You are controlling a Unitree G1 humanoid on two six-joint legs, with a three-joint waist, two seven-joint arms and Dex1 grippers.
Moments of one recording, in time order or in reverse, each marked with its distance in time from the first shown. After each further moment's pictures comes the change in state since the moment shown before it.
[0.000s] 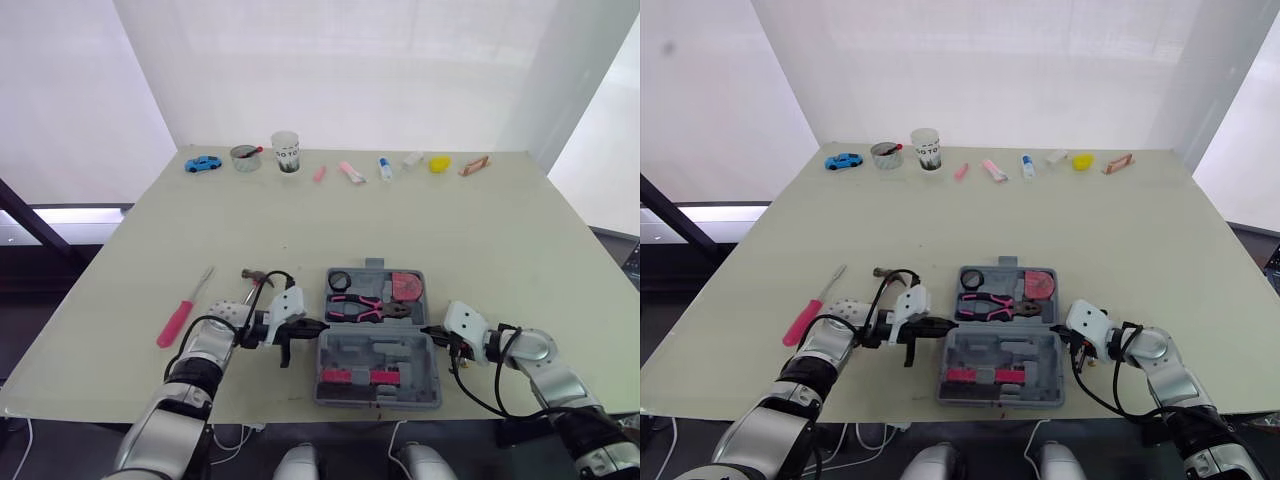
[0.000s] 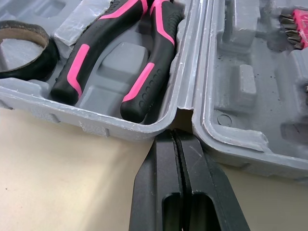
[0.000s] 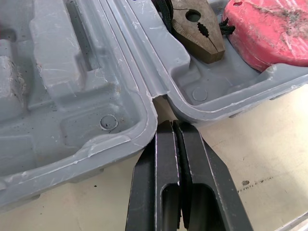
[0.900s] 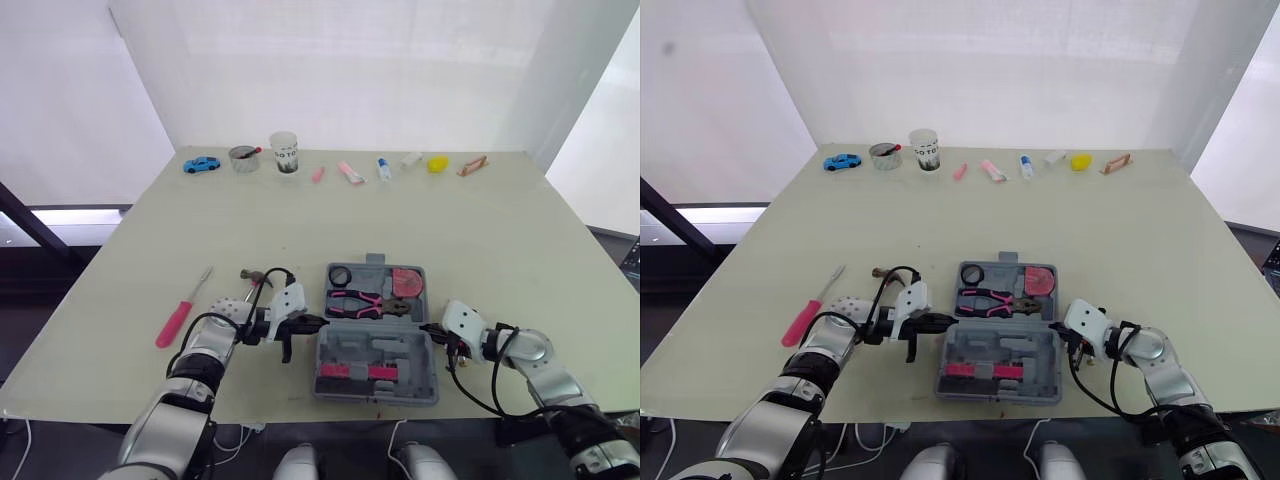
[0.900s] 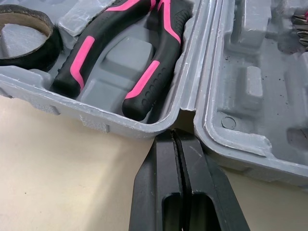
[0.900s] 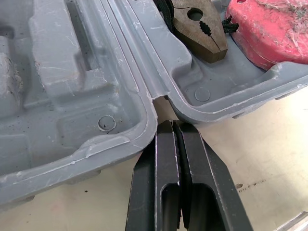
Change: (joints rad) left arm -0.021 -0.005 0.003 0.036 0.010 -0.011 0.022; right arm -0.017 0.013 0.000 0.051 -0.020 -0.065 -0.040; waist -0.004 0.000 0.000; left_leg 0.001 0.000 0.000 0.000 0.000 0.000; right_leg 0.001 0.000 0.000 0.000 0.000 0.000
